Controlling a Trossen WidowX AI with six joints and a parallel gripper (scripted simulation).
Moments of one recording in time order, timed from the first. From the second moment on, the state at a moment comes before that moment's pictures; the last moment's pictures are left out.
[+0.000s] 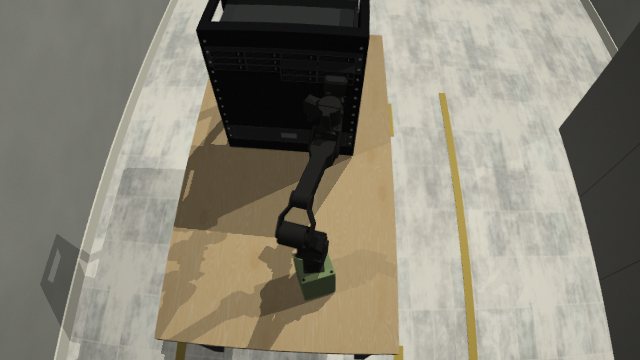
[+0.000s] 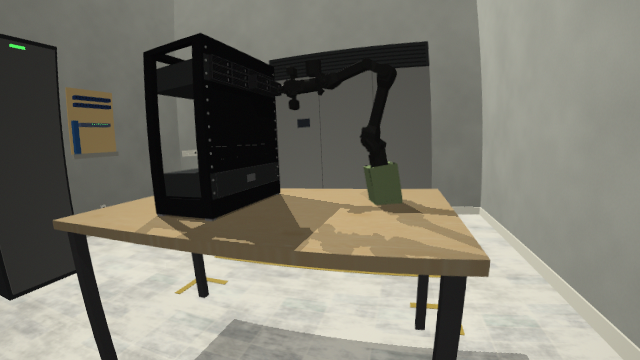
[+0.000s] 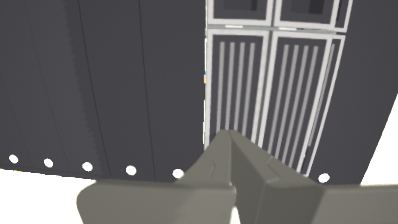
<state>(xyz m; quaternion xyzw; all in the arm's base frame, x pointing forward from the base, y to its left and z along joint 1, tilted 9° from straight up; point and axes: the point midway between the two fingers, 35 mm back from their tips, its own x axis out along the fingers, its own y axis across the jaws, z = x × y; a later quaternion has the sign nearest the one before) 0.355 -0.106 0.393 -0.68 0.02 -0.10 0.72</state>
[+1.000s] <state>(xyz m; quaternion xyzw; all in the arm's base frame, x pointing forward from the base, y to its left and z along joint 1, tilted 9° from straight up) 0.365 -0.108 0.394 -0.68 0.02 -0.10 0.72</state>
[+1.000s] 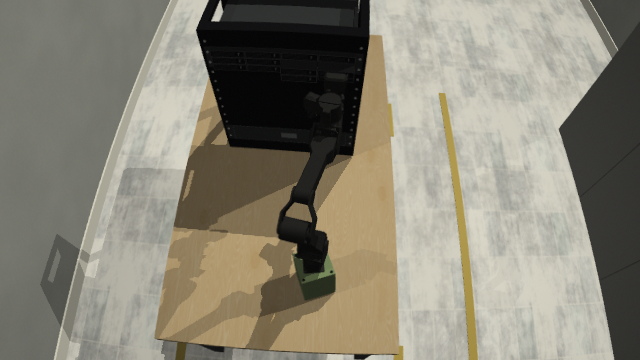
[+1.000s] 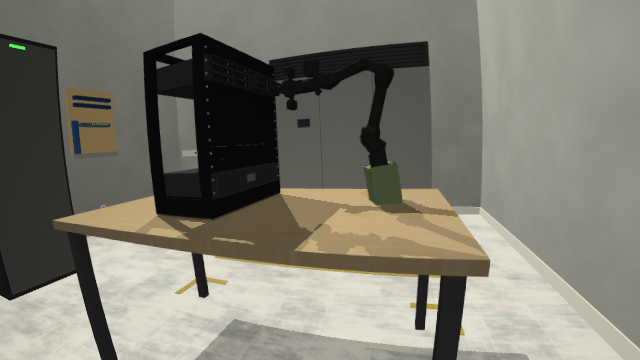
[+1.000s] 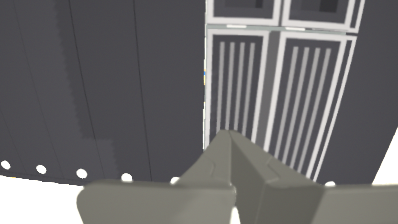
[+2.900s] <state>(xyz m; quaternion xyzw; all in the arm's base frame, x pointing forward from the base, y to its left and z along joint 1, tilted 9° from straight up) 0.376 -0.110 0.396 -0.68 0.02 -0.09 0.72</state>
